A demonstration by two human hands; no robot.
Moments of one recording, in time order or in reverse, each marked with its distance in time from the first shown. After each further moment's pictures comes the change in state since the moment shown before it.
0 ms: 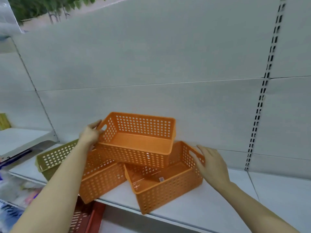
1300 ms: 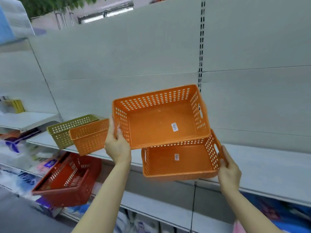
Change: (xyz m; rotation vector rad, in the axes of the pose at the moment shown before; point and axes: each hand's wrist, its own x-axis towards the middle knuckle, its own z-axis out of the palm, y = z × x) left_hand -0.425 0.069 0.135 -0.290 0.483 0.302; right_hand -0.181 0.100 -0.220 0.649 0.129 0.675
